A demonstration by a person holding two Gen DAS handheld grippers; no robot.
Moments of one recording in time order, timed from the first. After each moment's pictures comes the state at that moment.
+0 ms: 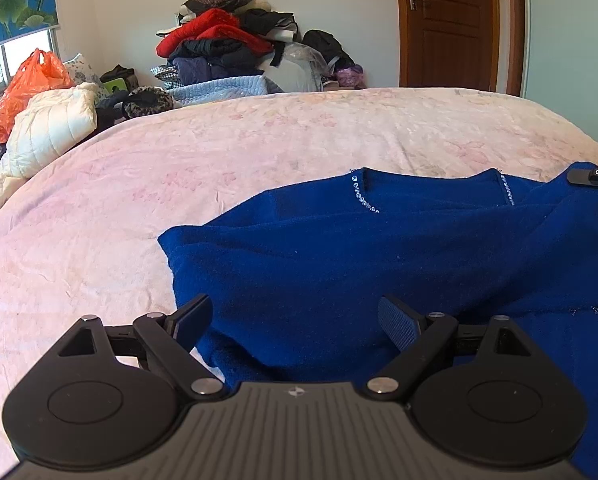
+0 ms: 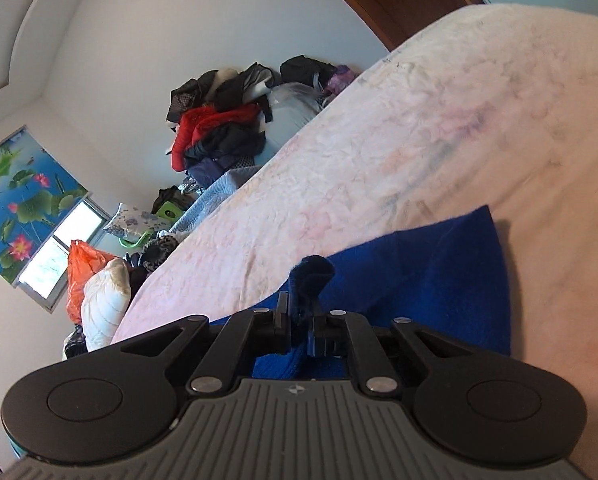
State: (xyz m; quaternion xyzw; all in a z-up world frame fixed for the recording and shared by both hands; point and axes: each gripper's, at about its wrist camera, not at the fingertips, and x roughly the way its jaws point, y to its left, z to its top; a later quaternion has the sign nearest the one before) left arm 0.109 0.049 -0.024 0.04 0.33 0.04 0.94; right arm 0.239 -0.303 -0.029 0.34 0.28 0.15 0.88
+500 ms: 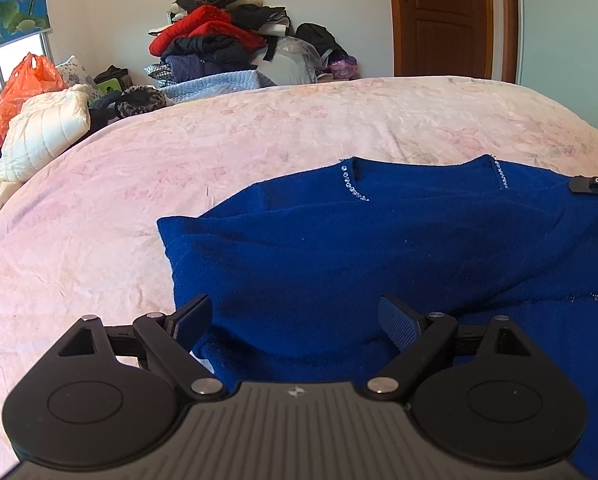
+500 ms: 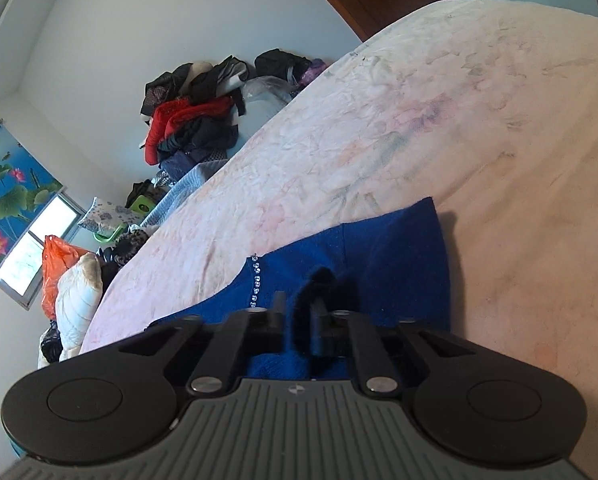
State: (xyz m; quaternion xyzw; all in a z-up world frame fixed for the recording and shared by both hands) left arm 0.110 0.041 -0.029 0.06 0.34 0.04 0.94; right arm 0.243 -0.321 -0.051 0.33 0.31 0.12 0.88
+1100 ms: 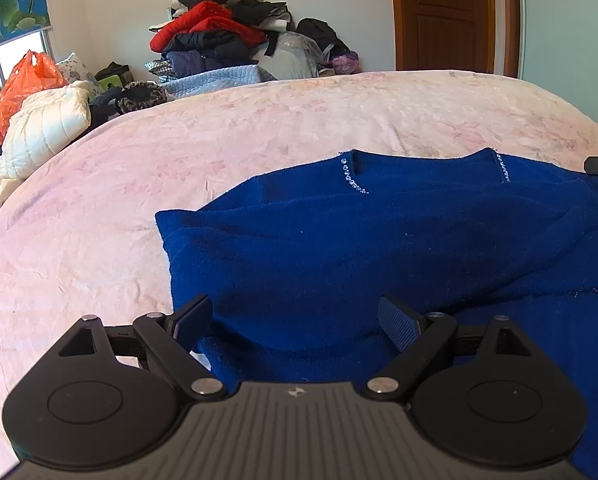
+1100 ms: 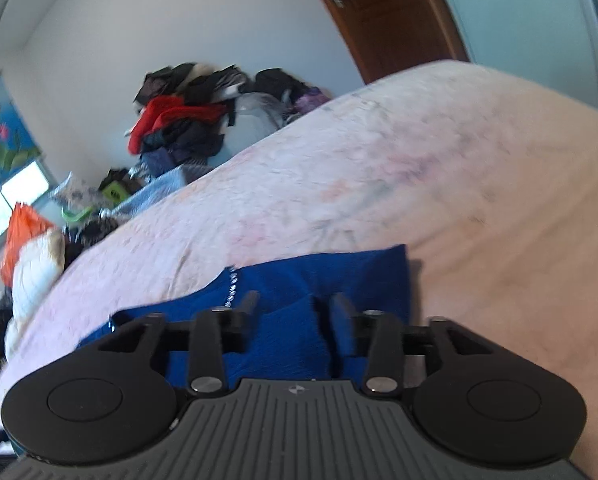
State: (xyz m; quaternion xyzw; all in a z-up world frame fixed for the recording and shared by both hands) left arm 0.112 0.040 -0.032 0.06 0.35 0.04 0.93; right arm 0.222 -0.301 -0.023 0.19 0.28 0.09 0.94
